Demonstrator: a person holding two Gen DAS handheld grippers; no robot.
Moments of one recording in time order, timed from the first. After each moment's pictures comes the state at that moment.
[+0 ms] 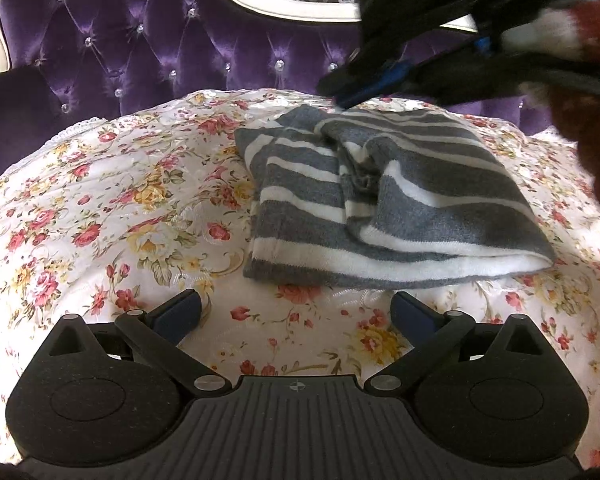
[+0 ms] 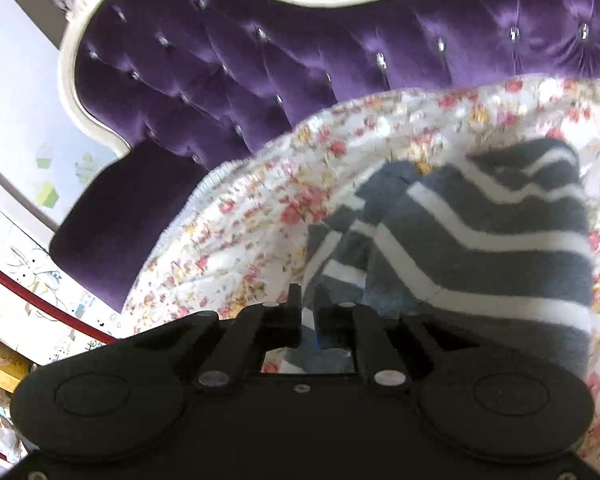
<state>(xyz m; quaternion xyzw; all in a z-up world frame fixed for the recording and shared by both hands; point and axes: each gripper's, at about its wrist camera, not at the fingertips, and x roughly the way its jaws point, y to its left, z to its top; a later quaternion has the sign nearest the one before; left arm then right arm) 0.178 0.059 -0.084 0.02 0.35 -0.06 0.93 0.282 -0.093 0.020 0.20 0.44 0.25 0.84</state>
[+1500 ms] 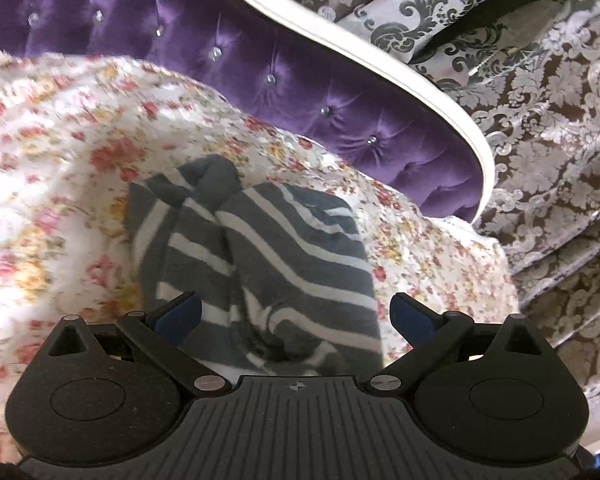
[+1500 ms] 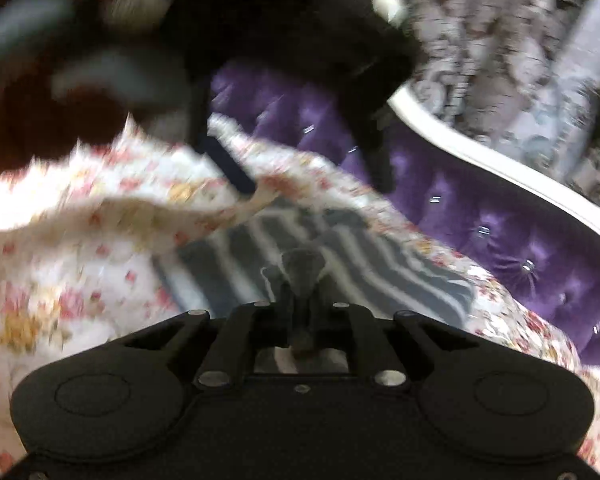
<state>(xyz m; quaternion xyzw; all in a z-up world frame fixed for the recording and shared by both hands) 0.294 0.086 -0.015 -0.21 0.44 -0.23 0.85 0.160 -0.072 -0.006 -0.20 0.23 0.21 0.93</state>
